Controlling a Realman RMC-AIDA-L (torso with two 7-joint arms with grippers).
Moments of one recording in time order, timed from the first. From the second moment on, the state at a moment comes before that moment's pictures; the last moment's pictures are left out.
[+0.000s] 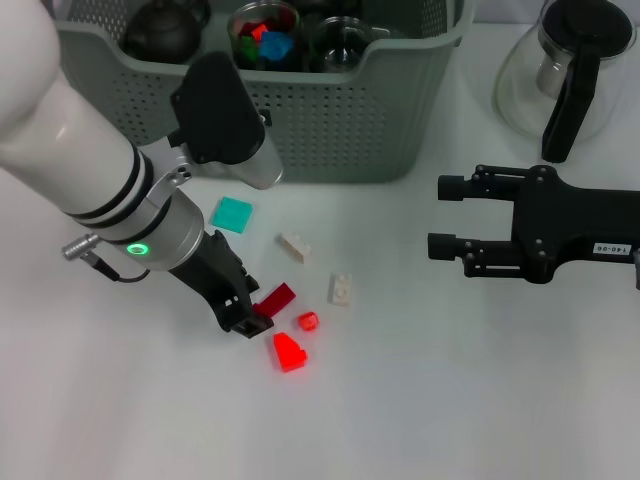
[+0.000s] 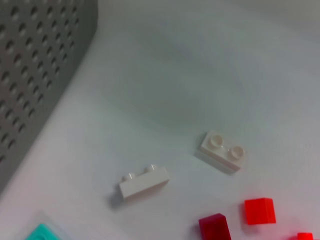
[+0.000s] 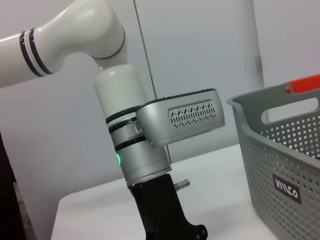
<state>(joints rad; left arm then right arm) -0.49 -2.17 1.49 1.28 2.62 1.50 -2.23 0.55 2.07 -0.78 -0.59 -1.92 -1.71 1.26</state>
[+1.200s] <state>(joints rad) -0.49 -2.17 1.56 1.30 2.67 1.44 -2.26 0.54 2.07 -0.77 -0.59 -1.92 -1.70 1.26</state>
